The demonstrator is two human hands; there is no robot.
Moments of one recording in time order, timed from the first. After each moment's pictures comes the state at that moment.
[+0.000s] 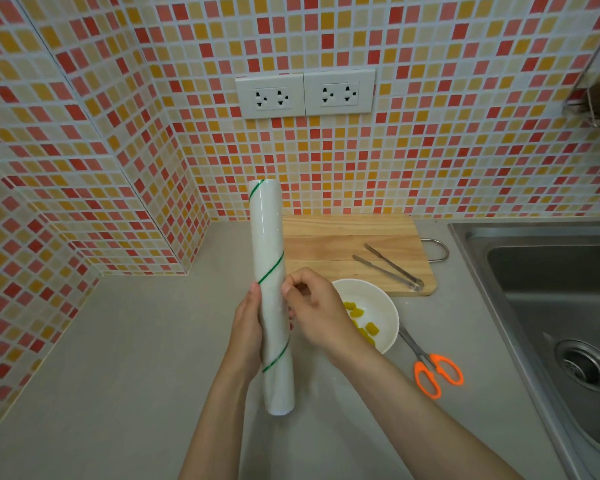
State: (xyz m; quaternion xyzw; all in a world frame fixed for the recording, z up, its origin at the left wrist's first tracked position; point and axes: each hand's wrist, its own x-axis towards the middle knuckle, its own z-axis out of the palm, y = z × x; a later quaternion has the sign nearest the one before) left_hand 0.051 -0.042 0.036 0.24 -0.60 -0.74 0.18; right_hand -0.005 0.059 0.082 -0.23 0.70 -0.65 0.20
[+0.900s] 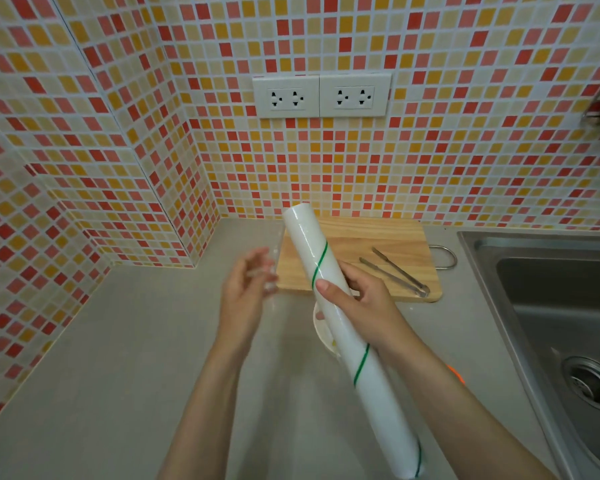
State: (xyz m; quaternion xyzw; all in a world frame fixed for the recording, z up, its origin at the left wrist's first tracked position) left_hand 0.048 -0.044 0.083 0.24 -0.65 -0.66 0.29; right_hand -0.028 0.111 0.092 -0.25 0.66 -0.66 0.24
